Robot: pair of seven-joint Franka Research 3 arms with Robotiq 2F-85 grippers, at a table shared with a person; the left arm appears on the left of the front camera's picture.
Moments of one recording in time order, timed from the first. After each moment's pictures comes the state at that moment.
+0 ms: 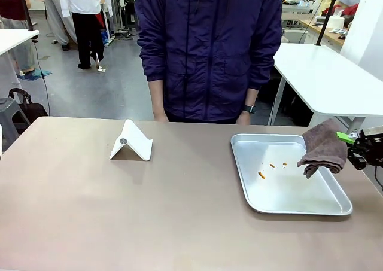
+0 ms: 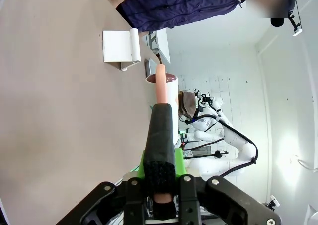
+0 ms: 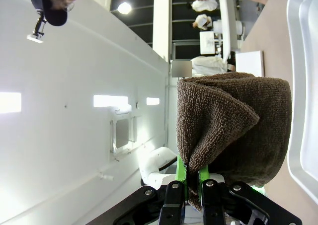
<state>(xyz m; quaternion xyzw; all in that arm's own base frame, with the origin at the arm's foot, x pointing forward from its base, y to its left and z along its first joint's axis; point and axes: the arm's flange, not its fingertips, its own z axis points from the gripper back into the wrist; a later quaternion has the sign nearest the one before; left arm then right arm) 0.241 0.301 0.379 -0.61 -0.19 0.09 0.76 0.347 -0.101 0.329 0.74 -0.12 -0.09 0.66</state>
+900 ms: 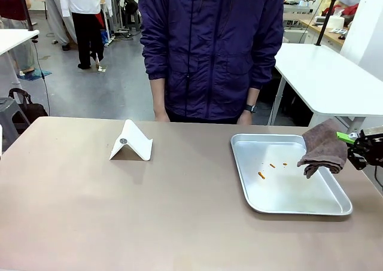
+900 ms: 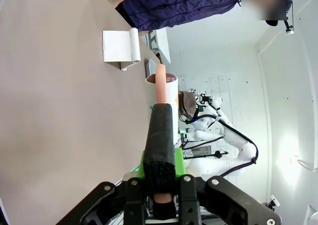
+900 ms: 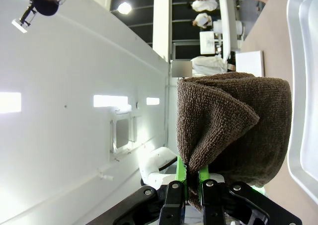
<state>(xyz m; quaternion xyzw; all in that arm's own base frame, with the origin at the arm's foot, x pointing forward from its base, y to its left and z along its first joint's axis) 0.241 0.301 0.380 -0.61 -0.19 0.09 0.76 0.347 -0.101 0.329 0.74 -0.12 -0.09 0.66</state>
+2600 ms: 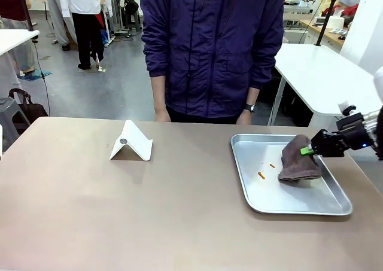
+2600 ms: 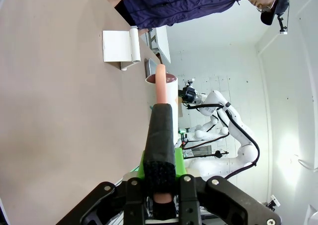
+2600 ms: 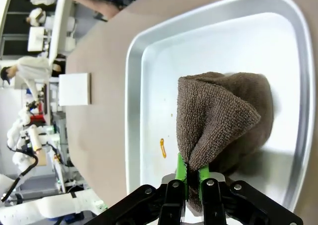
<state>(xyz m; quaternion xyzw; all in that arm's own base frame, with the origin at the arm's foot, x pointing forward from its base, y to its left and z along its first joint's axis) 0.242 0.301 0.380 -0.61 -0.19 0.09 0.76 0.460 -0.057 0.323 0.35 -0.14 -0.03 0.92</state>
